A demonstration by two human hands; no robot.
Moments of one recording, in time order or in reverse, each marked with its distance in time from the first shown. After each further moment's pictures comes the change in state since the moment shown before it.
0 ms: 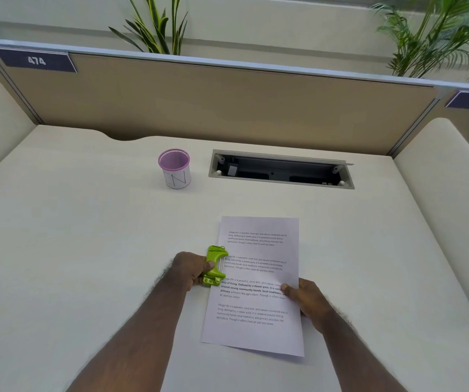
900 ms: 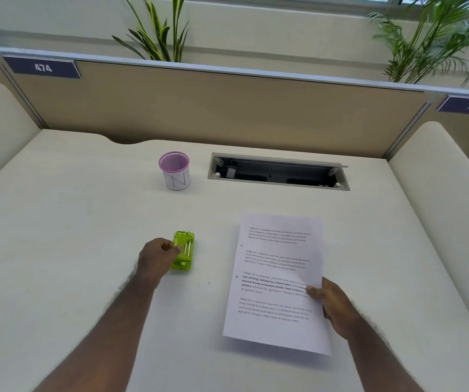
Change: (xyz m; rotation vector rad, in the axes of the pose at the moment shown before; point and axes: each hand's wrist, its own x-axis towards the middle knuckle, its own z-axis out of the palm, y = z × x) left_hand 0.002 0.002 -0.066 0.296 0.352 0.388; right_hand -0.024 0.002 -0.049 0.082 0.039 -0.020
